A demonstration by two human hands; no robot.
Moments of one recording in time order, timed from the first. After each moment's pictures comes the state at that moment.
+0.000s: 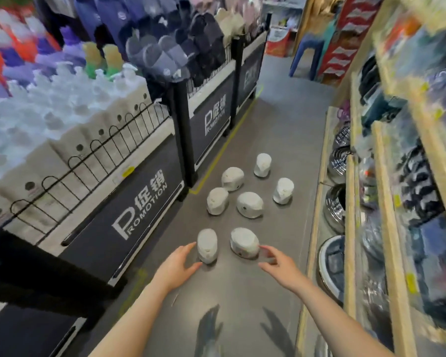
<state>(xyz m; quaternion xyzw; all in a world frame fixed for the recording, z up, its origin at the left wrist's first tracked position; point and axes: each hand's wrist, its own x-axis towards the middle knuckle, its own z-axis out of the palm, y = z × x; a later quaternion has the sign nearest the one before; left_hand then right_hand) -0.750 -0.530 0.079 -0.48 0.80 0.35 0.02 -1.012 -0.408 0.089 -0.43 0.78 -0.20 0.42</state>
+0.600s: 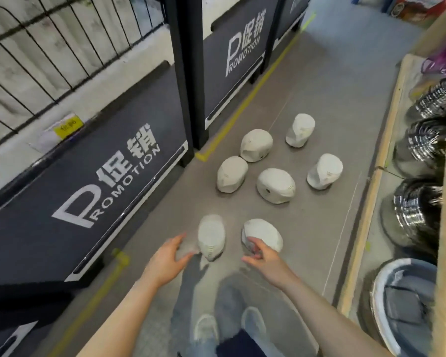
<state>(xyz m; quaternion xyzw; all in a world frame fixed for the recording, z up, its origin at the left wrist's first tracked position) -0.796 -0.706 -0.196 -0.58 0.70 0.42 0.02 -1.050 -0.626 -0.177 -0.37 0.73 -0.17 0.55</state>
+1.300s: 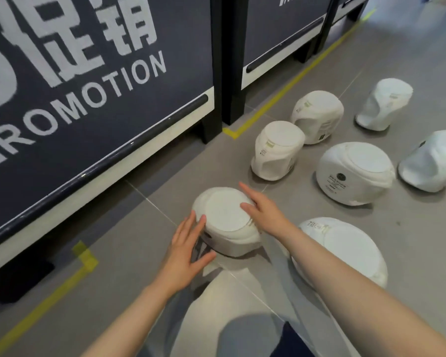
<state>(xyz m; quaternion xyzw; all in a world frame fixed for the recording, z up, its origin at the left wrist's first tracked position) -0.800 -0.743 -0.580 -0.52 0.77 0.30 -0.20 -1.036 -0.793 -0.534 -0.62 0.60 -0.26 0.43</state>
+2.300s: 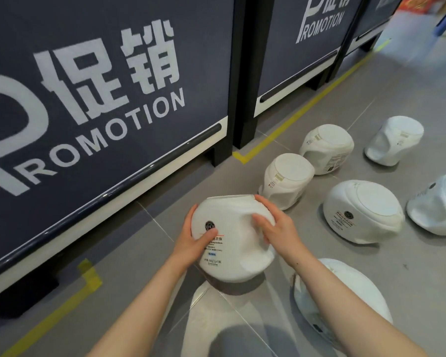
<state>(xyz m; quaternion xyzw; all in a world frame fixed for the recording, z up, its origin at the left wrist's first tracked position) -0.824 -0.820 -0.529 -0.58 0.47 0.57 -0.34 -1.035 -0.815 -0.483 -0.51 0.61 -0.39 0.47</state>
